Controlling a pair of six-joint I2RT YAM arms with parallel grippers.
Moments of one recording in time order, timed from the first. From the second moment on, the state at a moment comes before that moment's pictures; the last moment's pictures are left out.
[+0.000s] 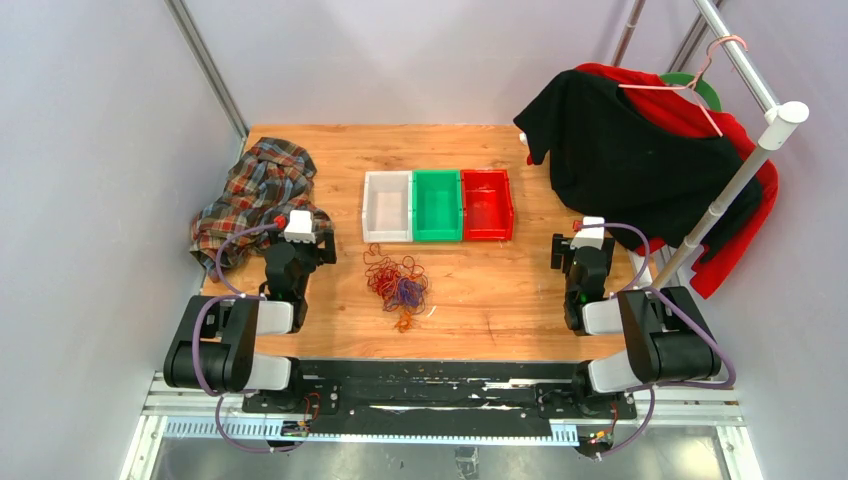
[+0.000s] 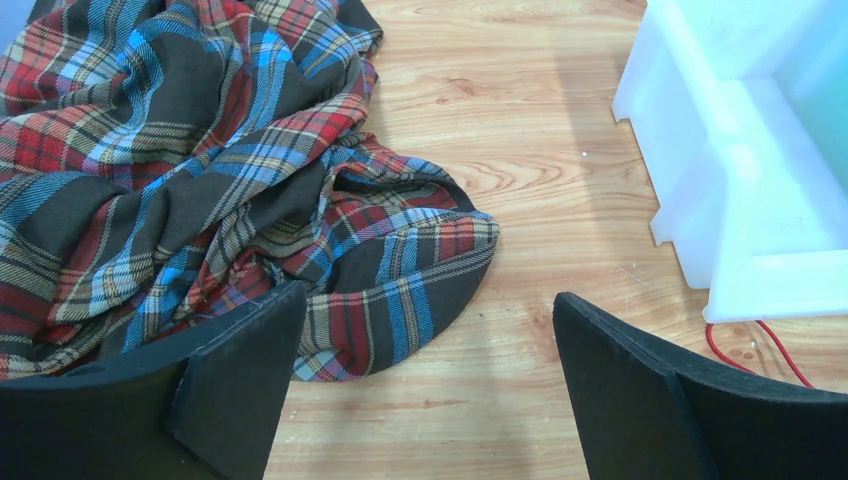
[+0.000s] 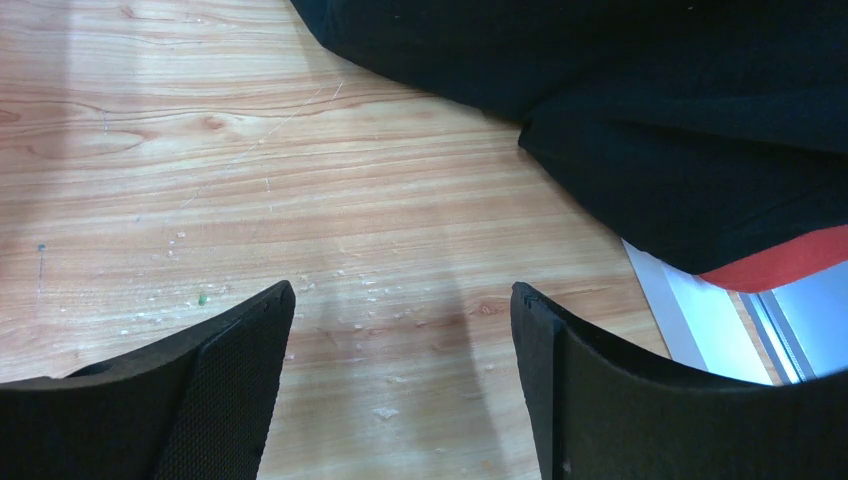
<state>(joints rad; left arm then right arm) -0.06 1.36 0.19 1.02 -0.06 0.08 0.10 1.44 0.19 0.98 0.35 -0.12</state>
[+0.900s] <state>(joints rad) -0.05 1.08 0.69 0.09 0.12 0.26 0.26 1.01 0.50 0.33 0.25 -0.09</state>
